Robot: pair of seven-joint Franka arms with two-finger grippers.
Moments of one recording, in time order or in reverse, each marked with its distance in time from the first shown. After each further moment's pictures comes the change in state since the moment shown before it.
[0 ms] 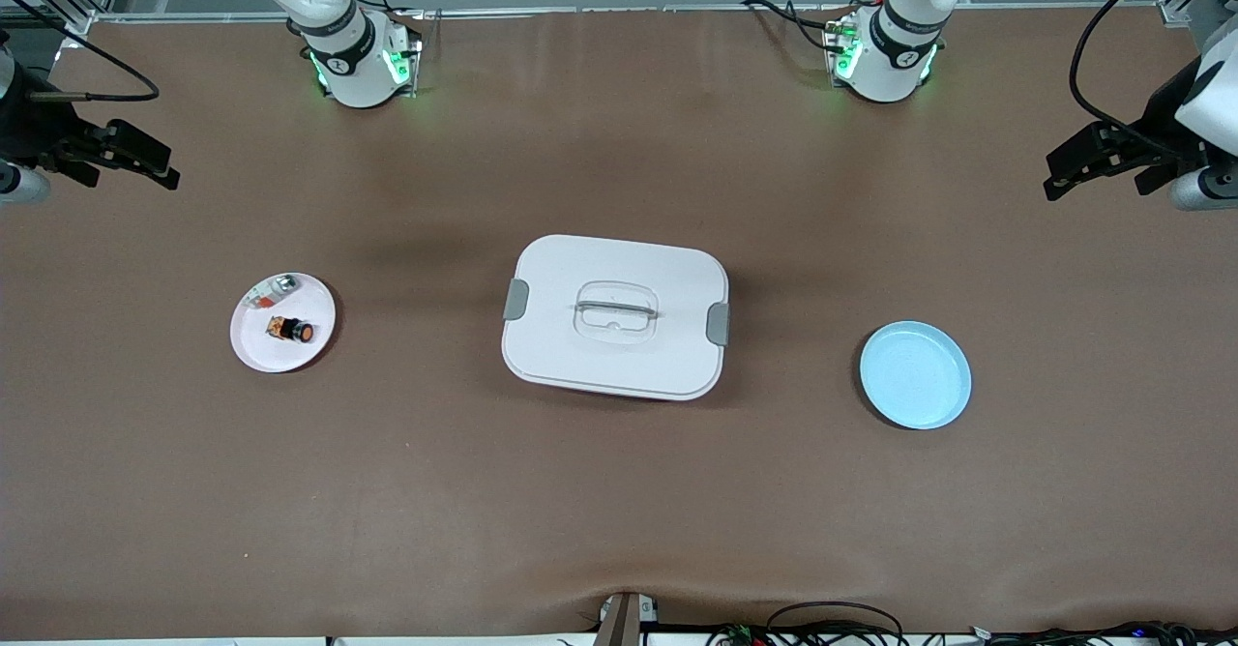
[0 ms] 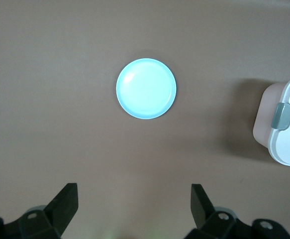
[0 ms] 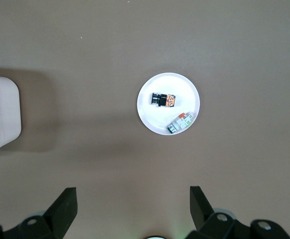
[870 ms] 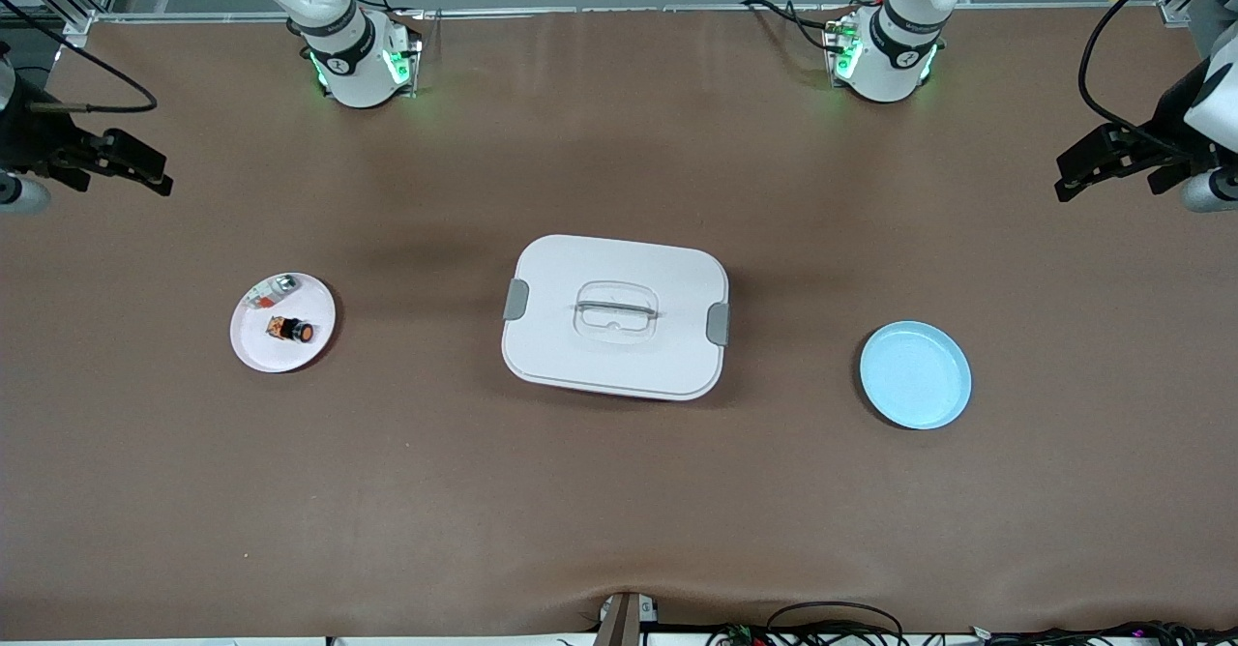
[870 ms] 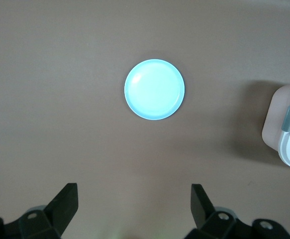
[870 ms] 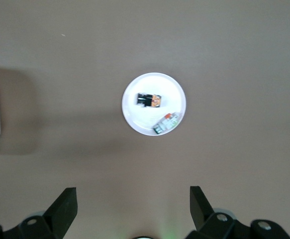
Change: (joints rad) left arm 0.007 0.000 0.000 -0.001 0.027 -0.002 0.000; right arm 0.000 0.040 -0.001 0.007 -0.072 0.009 -0.003
